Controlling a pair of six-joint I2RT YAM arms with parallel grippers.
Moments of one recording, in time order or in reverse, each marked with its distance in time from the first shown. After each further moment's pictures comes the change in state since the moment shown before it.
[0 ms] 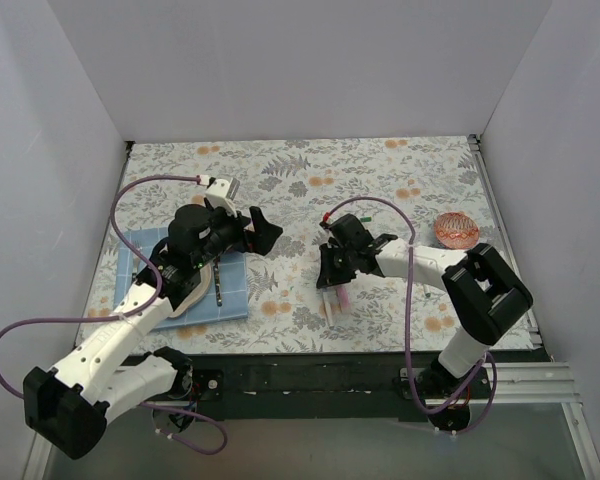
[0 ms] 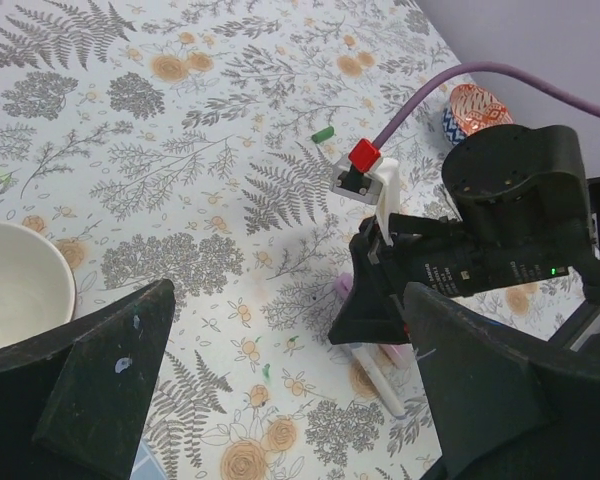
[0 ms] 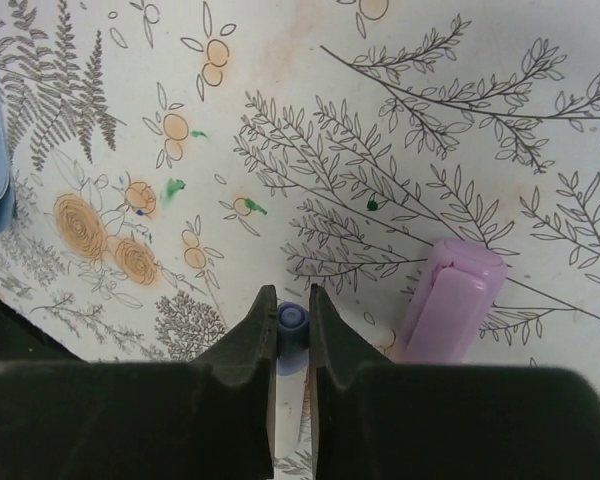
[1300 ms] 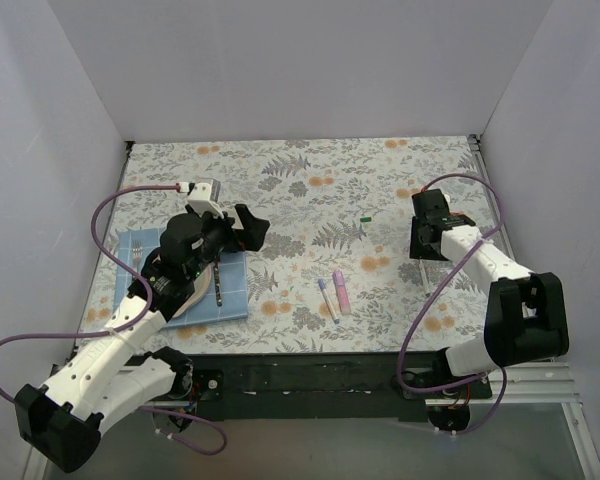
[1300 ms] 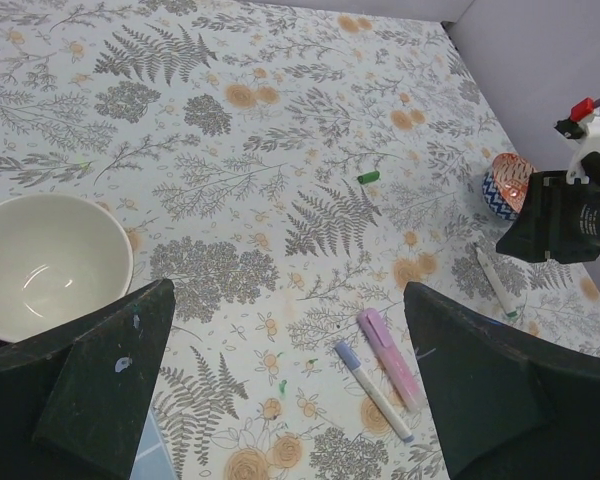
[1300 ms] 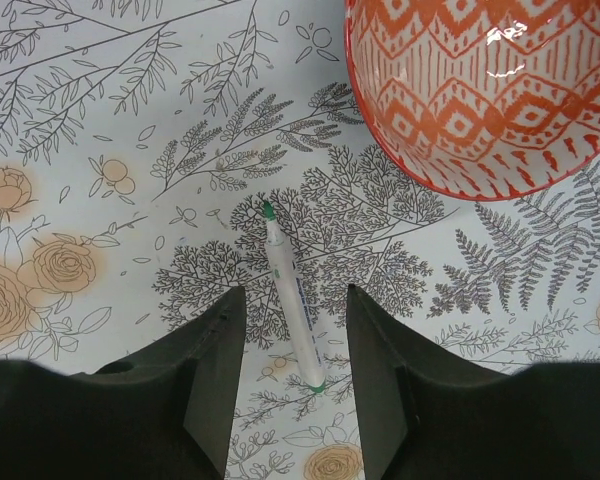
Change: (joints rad) left arm -0.014 -0.100 -0.033 -0.021 -0.216 -0.082; right arm -0.485 -0.200 0.002 -0.332 0.572 -0.236
